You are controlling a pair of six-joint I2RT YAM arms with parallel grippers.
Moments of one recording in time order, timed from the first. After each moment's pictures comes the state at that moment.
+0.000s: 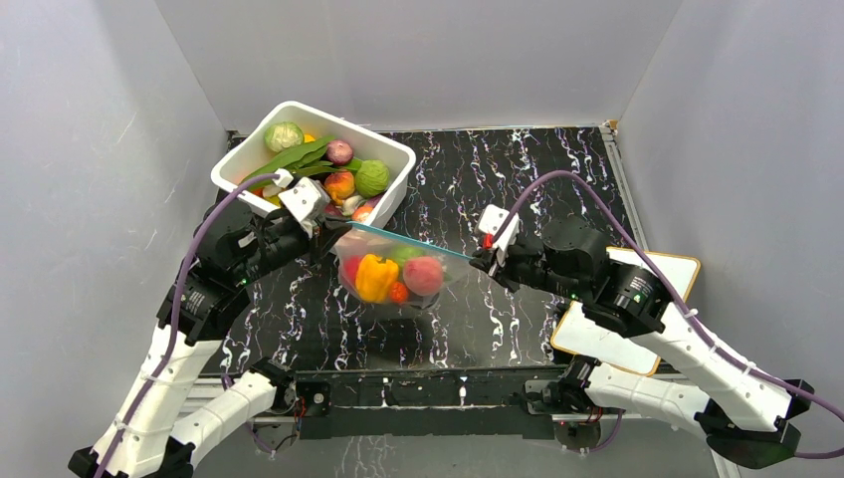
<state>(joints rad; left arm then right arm) -0.48 0.78 1.17 -0.61 0.35 0.18 0.90 0.83 1.13 -0.67 -0.08 -0.31</state>
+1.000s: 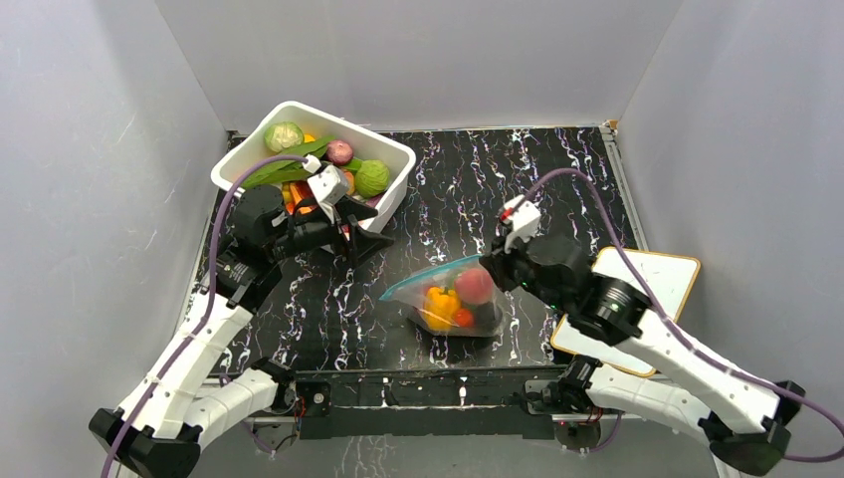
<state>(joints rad) -0.46 0.91 1.01 -0.28 0.66 -0.03 0.89 0.75 0.91 -0.54 0.21 0.18</state>
